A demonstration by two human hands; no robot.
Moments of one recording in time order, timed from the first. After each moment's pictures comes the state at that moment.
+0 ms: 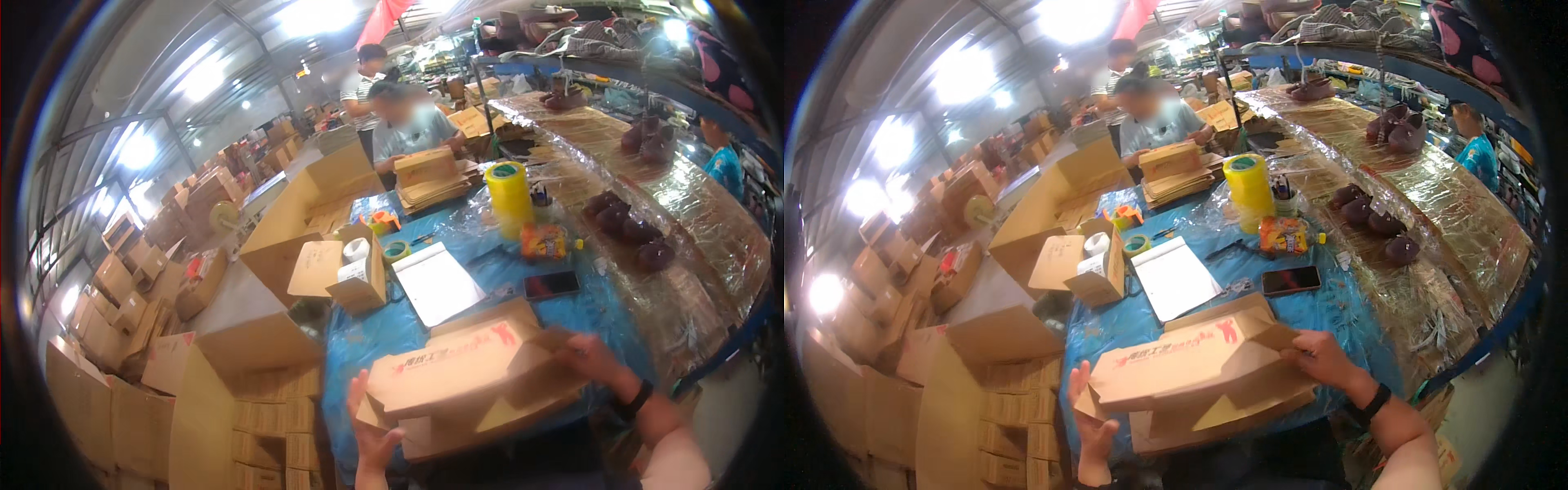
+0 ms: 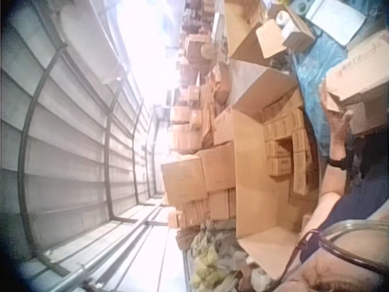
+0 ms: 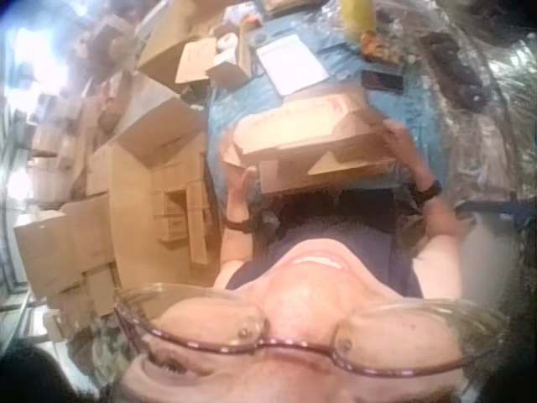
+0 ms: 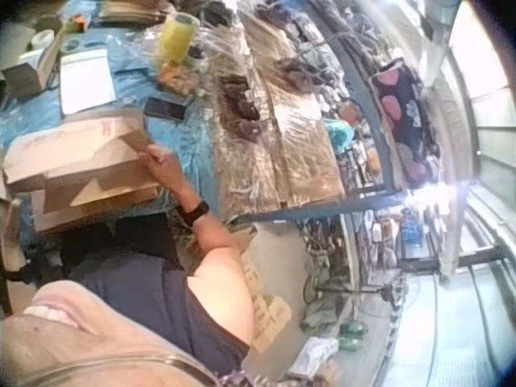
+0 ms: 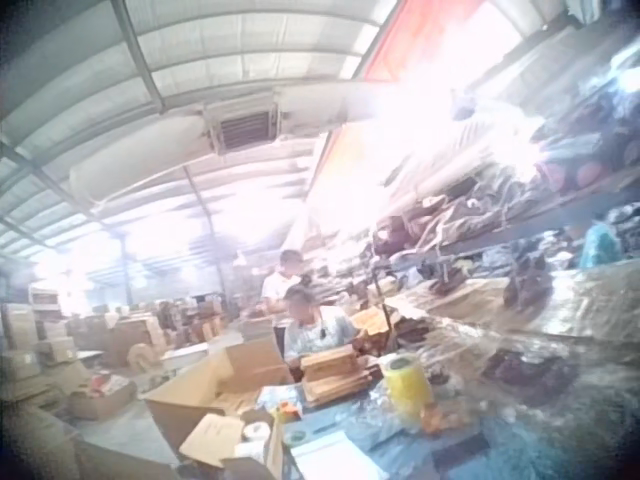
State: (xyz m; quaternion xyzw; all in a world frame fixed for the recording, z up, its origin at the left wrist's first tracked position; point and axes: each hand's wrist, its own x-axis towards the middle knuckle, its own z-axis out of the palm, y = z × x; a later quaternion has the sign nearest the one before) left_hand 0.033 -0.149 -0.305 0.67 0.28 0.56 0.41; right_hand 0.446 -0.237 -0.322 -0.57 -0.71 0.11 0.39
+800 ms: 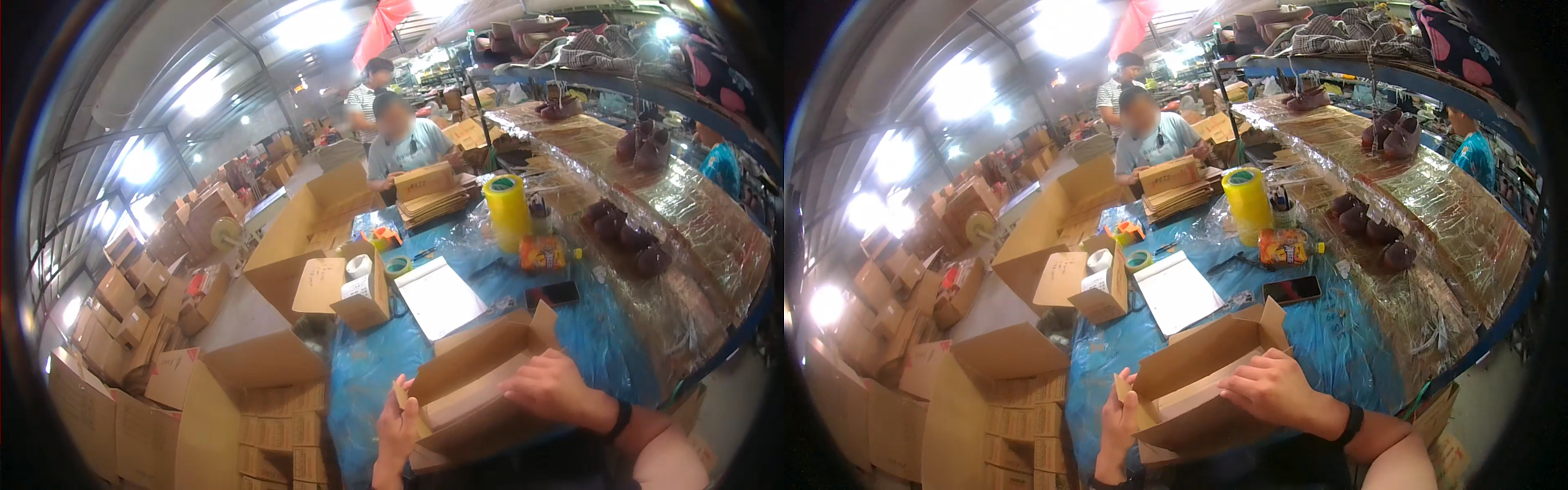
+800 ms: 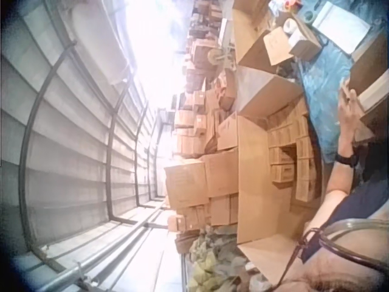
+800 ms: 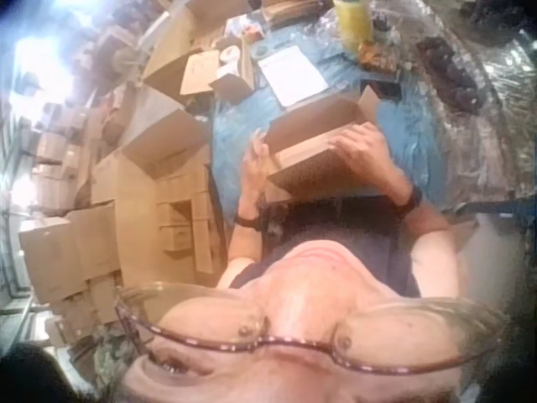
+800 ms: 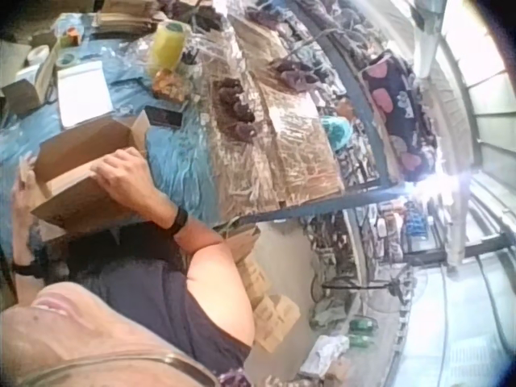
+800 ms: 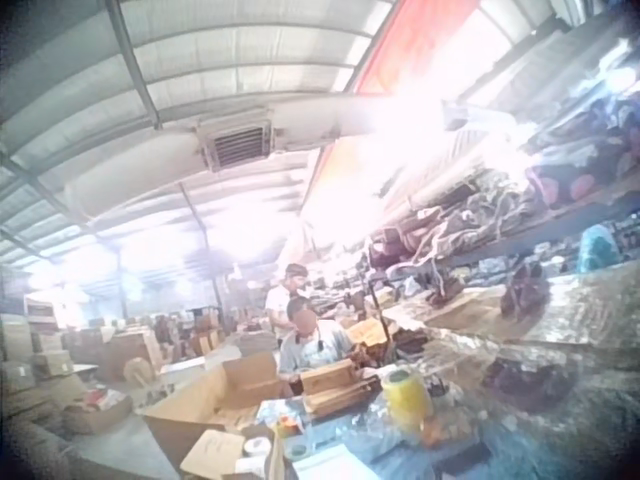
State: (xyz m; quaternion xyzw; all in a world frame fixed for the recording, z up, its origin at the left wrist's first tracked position) left_hand 0.062 -0.137 -0.292 0.70 0.44 0.43 0.37; right_hand 0.344 -0.225 -0.241 -0.49 -0.79 -0.13 0.34
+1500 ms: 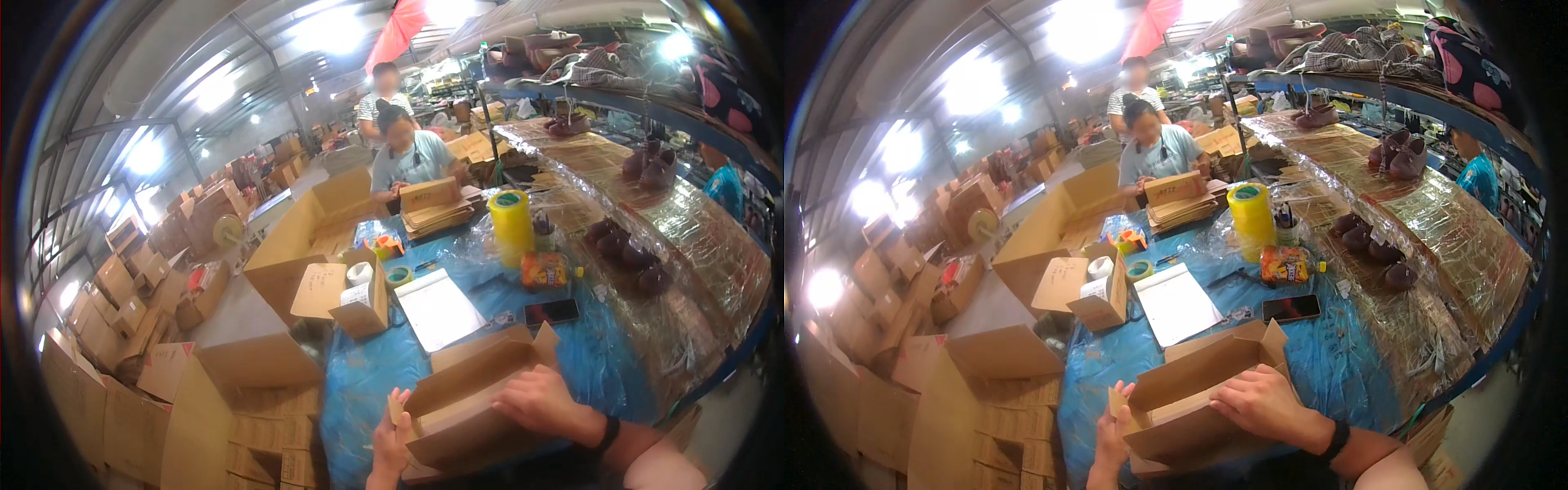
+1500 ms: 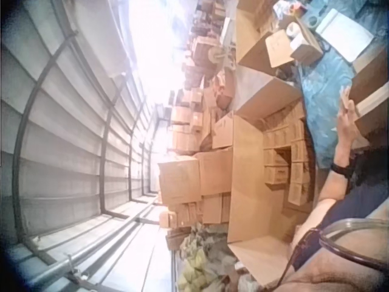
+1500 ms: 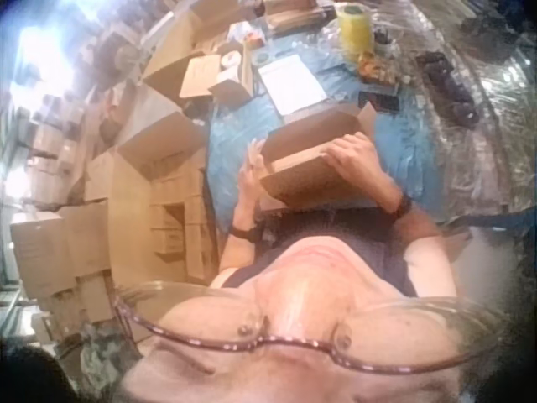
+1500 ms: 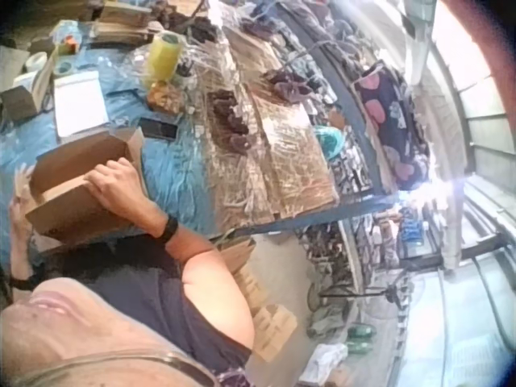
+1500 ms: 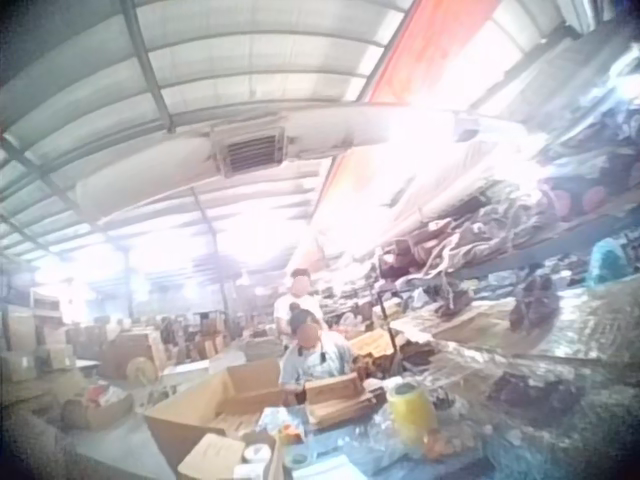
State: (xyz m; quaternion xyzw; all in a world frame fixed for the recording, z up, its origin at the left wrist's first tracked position) left_hand 0.060 -0.140 -0.299 0.70 0.42 0.43 0.39; right_hand 0.343 -0.212 -0.247 -0.51 -0.80 -0.09 0.30
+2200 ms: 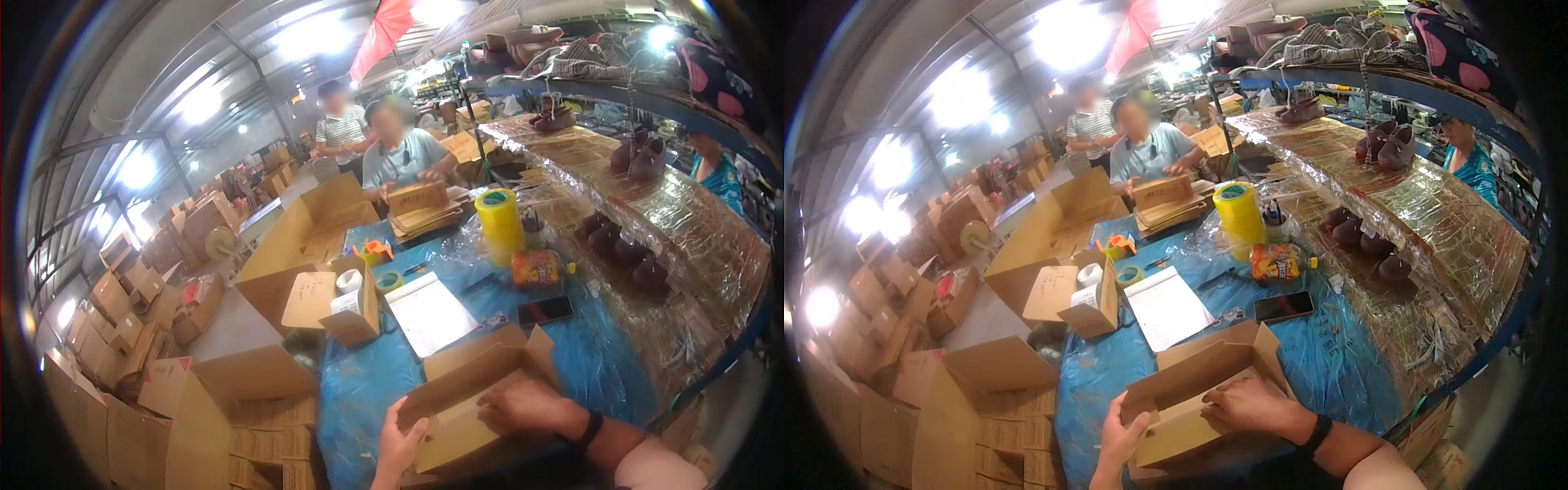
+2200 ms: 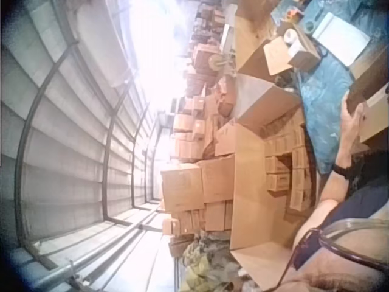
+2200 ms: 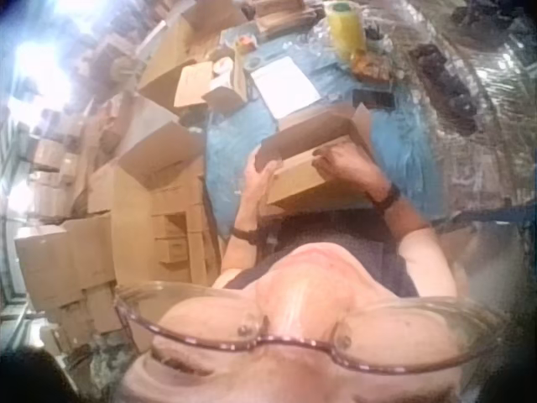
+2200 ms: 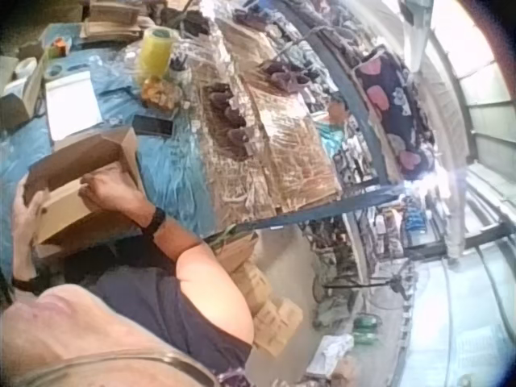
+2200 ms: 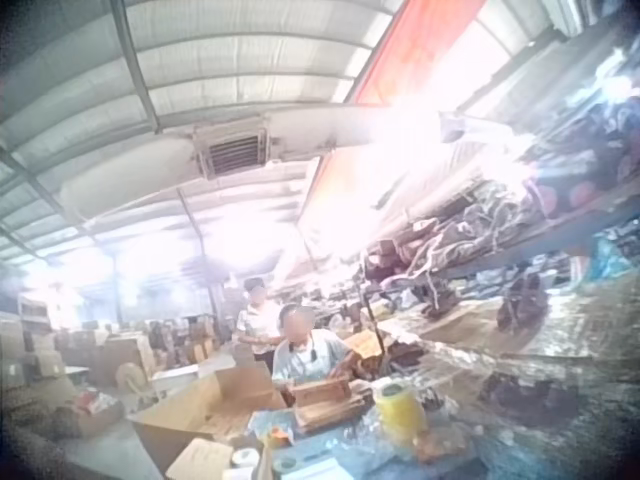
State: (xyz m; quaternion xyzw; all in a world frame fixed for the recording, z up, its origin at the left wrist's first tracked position) left_hand 0.075 -0.125 -0.325 0.63 0.40 0.43 0.51; right_hand 0.342 -0.192 -0.266 -0.57 -0.79 0.16 0.16
